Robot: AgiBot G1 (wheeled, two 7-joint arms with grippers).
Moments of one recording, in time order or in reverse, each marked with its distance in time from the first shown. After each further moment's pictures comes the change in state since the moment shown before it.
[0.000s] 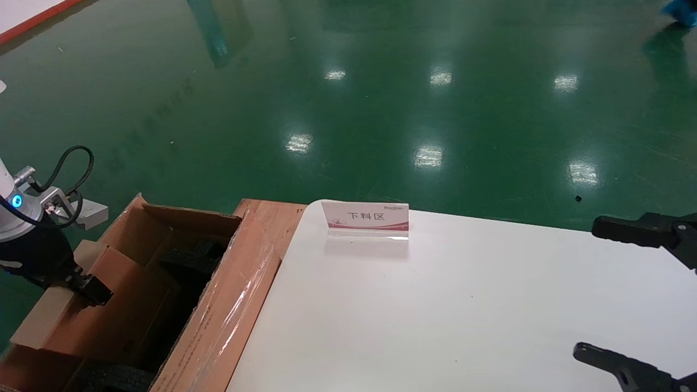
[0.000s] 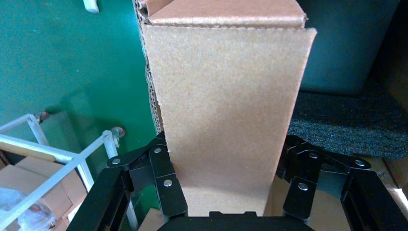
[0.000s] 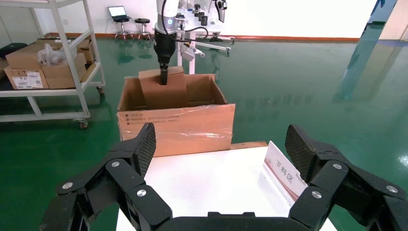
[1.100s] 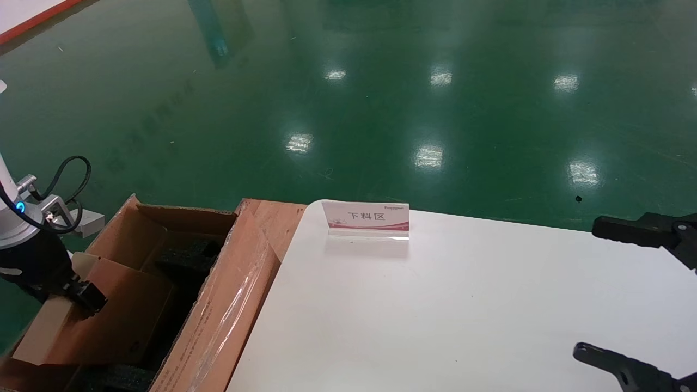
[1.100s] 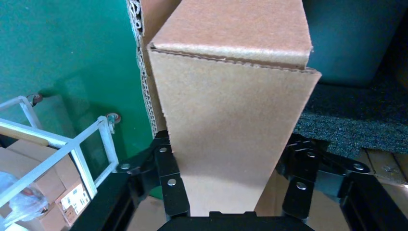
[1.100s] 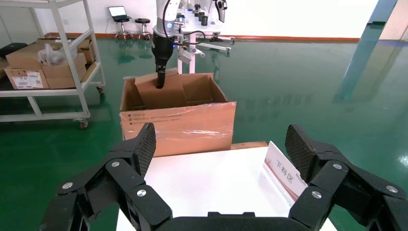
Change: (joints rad) left arm 0.085 0.024 -0.014 0.116 -0.040 0.039 0.020; right arm 0.000 0.000 -0.001 0.000 0.001 0.001 0.000
